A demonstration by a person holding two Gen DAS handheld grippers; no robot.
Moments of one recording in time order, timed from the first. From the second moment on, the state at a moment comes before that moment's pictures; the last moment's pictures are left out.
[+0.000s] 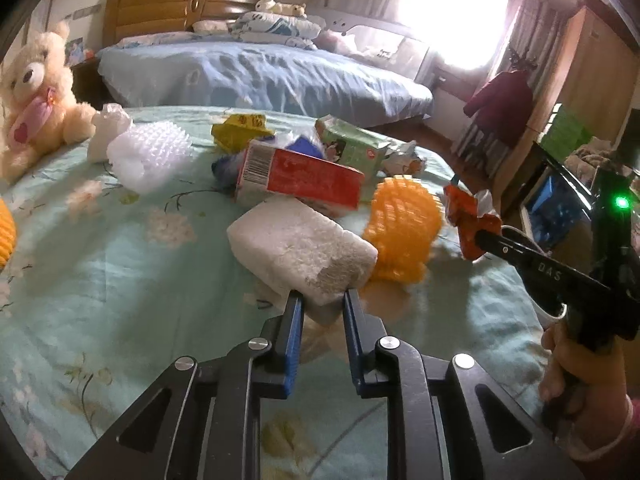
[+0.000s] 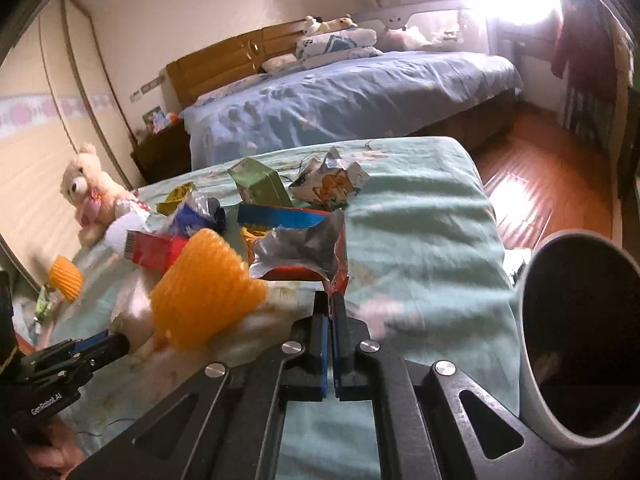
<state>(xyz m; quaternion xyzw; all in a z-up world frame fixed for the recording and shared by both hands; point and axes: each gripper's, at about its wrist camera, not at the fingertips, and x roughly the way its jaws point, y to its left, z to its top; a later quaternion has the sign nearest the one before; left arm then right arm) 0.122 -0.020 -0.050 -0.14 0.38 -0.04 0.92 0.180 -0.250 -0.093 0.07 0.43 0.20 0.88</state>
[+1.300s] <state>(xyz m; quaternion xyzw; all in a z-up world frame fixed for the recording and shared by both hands) 0.137 -0.157 -0.032 -0.01 0.35 -0.21 0.91 0.110 -0.380 -0.070 0.18 0.40 0.11 0.89</state>
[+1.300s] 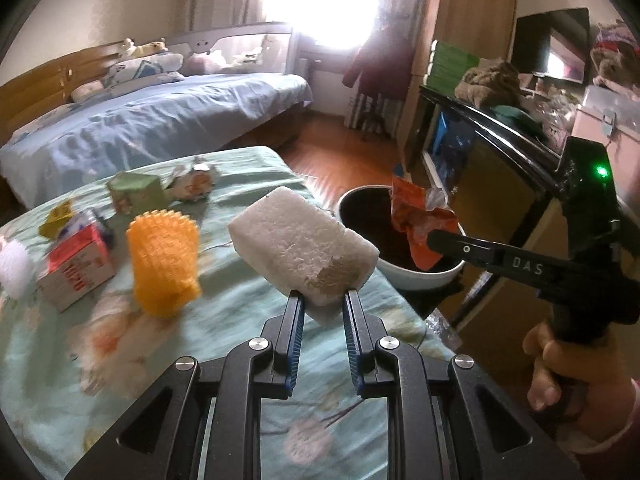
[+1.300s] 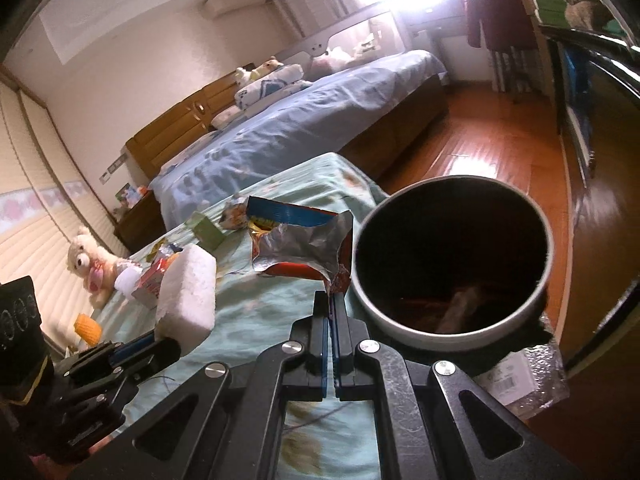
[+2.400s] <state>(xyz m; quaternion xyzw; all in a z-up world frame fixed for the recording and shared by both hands) 0.218 -0.259 -0.048 0.04 0.37 -0.25 0.89 0.139 -0.454 -0.090 0.20 0.41 0.04 0.89</state>
